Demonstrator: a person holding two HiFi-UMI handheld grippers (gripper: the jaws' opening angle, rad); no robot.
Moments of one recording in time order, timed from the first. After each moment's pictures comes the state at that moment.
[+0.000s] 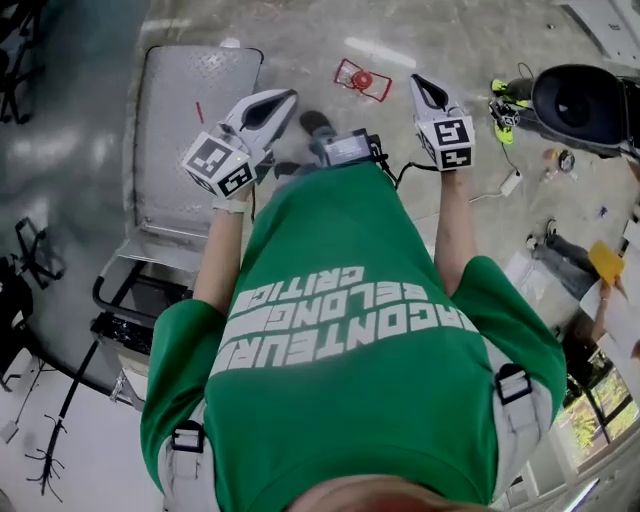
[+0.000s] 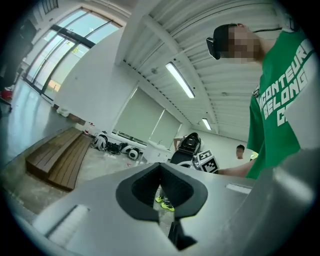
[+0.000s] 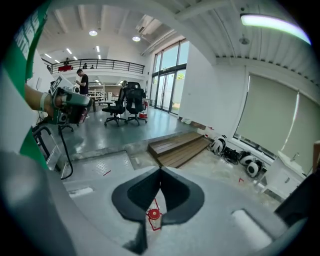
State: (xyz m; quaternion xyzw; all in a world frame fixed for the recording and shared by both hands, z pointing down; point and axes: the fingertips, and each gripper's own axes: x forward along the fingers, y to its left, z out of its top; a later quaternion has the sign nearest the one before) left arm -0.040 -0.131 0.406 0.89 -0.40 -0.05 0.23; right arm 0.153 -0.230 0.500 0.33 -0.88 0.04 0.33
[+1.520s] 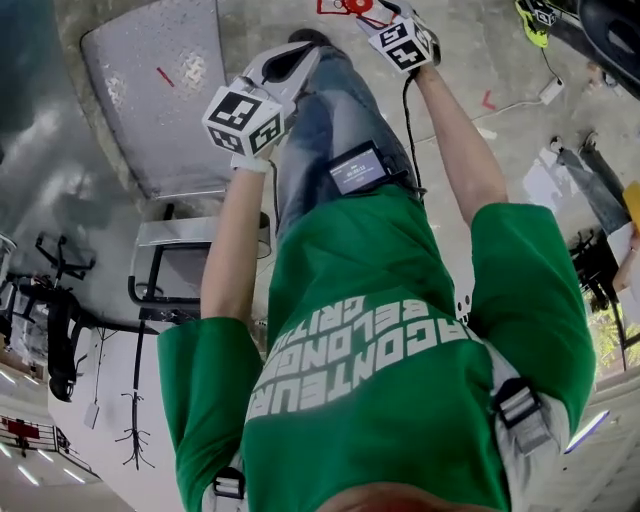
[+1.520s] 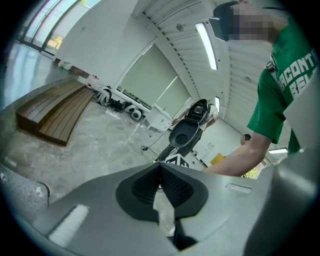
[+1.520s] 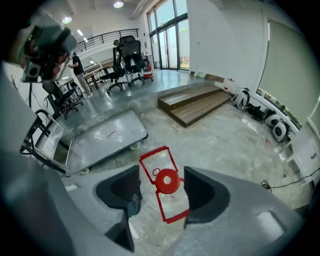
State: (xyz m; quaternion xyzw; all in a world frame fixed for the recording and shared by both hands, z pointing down) left arm 0.043 -0.199 0.655 0.85 -0.33 0.08 0.40; right arm 0.138 -0.243 0.872 0.23 -0.83 0.18 0.48
